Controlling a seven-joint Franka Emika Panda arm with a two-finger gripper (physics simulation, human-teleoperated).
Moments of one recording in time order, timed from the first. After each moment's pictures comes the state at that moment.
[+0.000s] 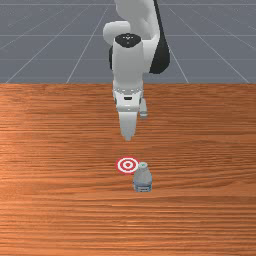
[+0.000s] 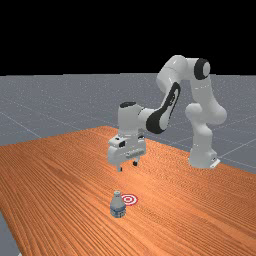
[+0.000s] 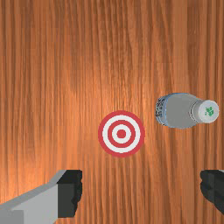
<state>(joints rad) 0.00 0.39 0.00 -1.96 0.00 2.36 -0.79</state>
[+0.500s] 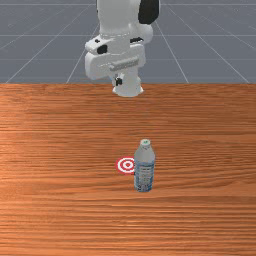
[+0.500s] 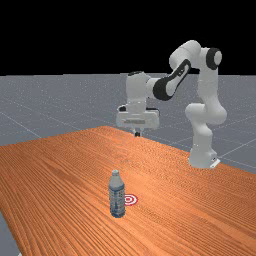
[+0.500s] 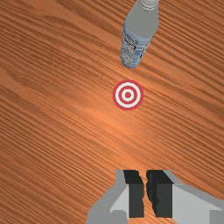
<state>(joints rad) 0.00 -0.01 -0.07 -2.16 0.03 2.11 0.16</state>
